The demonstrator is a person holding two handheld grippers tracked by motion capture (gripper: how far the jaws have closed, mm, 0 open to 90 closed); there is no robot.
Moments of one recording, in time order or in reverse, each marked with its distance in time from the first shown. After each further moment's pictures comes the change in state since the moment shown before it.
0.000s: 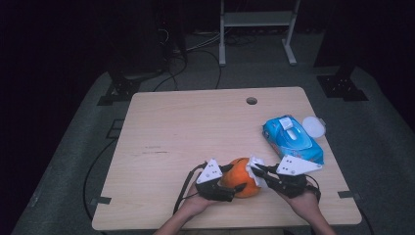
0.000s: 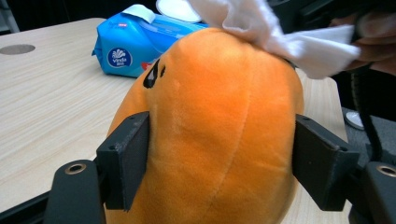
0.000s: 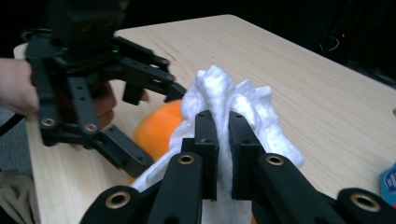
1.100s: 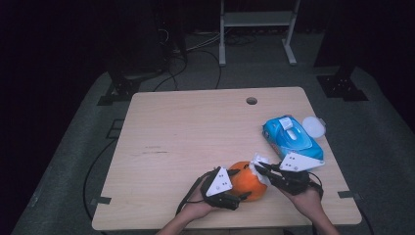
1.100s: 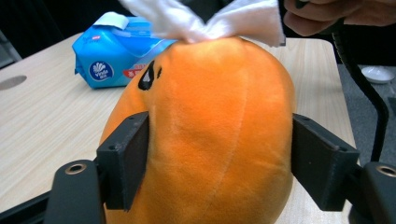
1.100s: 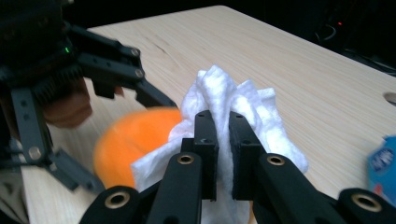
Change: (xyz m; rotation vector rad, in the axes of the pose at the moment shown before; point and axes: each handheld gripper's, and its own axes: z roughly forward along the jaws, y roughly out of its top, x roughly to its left) left arm -0.023 0.005 0.005 0.056 -0.004 0.199; right arm -0.009 -0.004 -0.004 0.021 -0.008 0.019
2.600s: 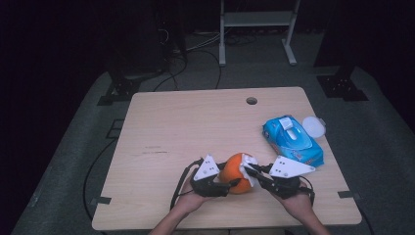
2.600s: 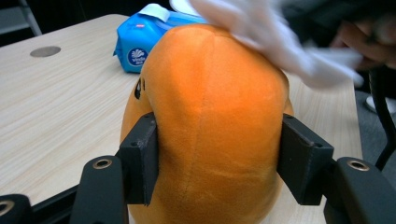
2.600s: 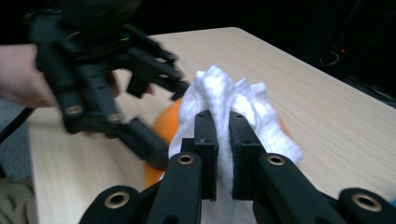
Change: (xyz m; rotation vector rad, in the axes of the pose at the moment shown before) left arm 0.019 0.006 -0.019 0.019 0.054 -0.115; right arm 0.024 0.015 0.011 -0.057 -0.010 -0.066
